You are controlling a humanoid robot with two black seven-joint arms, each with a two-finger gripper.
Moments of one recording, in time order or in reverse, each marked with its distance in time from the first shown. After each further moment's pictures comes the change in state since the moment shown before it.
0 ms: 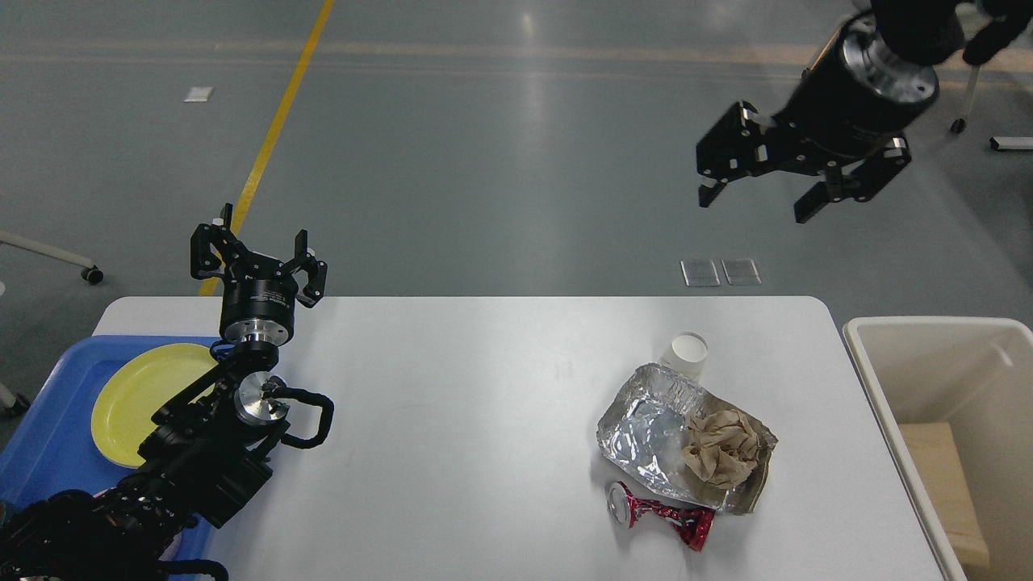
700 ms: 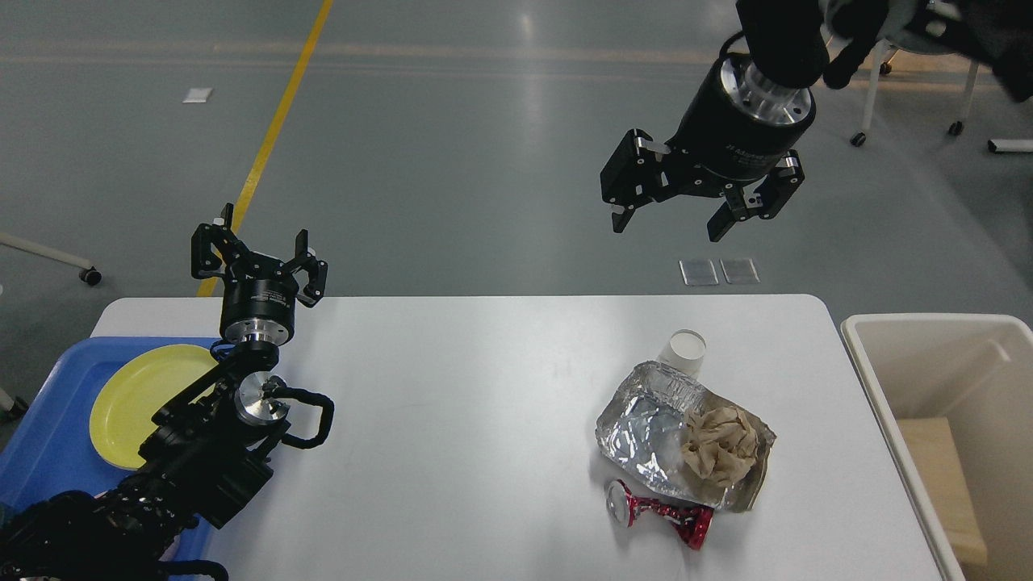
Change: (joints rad) left arm 0.000 0.000 0.000 0.000 0.000 0.000 0.000; right arm -0.073 0.224 -0.023 -0.061 0.108 -0.096 -0.003
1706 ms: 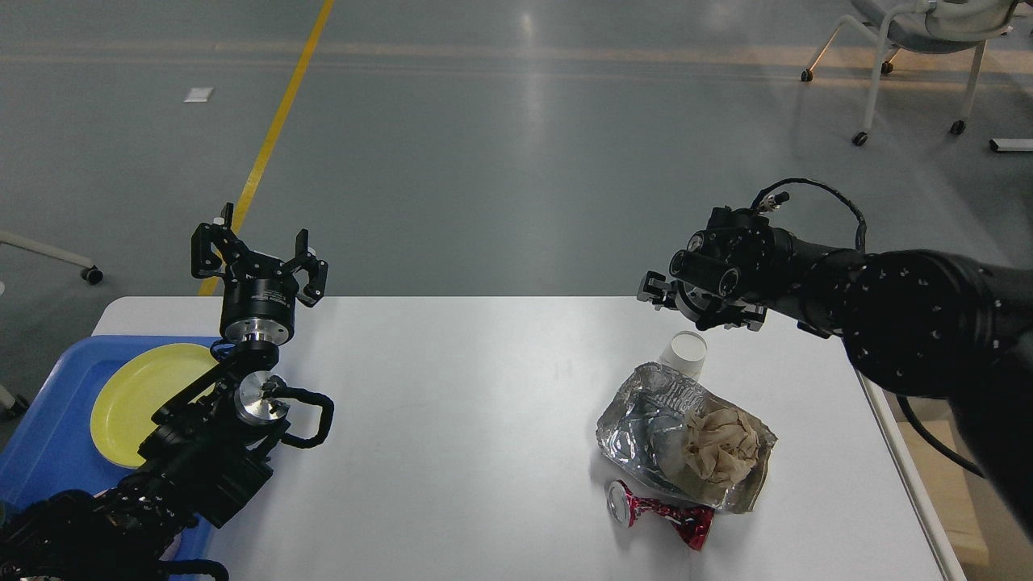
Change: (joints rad) left arm 0.000 0.000 0.000 0.000 0.000 0.000 0.000; right arm -0.703 0.266 -0.165 -0.476 -0.037 -0.587 -0.003
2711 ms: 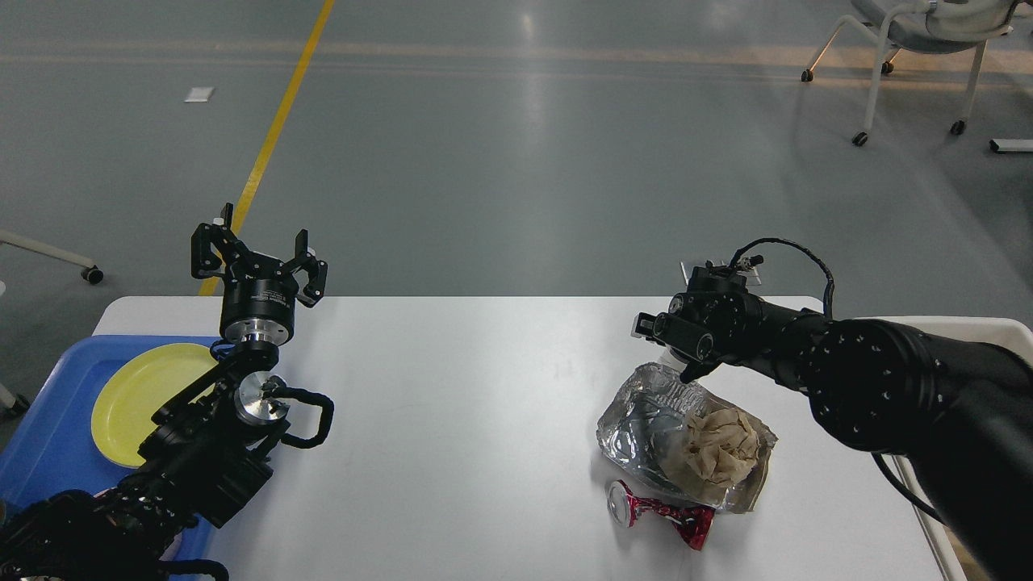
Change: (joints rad) left arm 0.000 0.000 0.000 0.000 0.000 0.000 0.000; right arm -0.182 0.052 0.048 -0.119 -0.092 -0.090 0.000
